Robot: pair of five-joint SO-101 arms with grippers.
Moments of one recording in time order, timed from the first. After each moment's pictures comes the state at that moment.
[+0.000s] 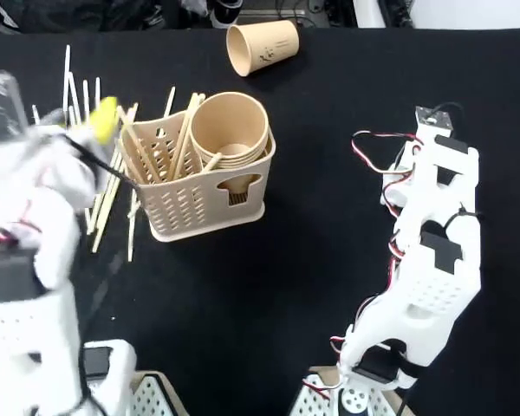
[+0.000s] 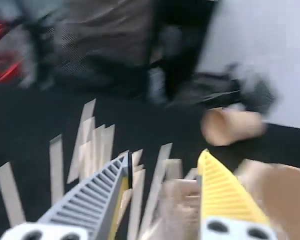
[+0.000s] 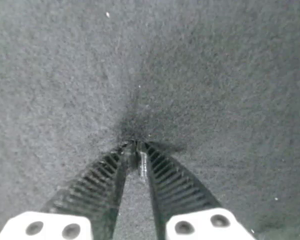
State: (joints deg) left arm -15.1 -49.8 20.9 59.6 7.1; right arm 21.4 29.0 1.3 65.6 7.3
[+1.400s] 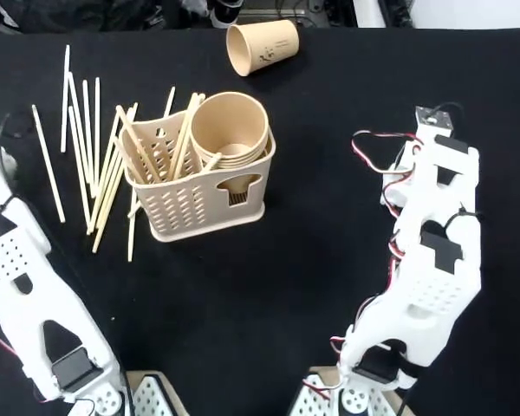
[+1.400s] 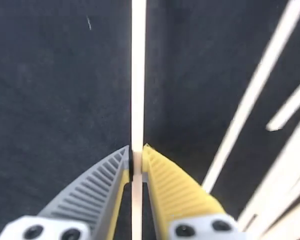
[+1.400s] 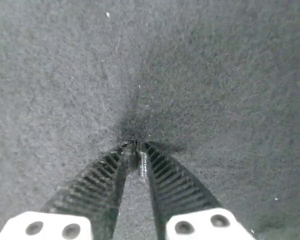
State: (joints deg) left arm -40.2 65.1 -85.5 100.4 5.6; right arm 21.4 29.0 1.3 65.6 7.3
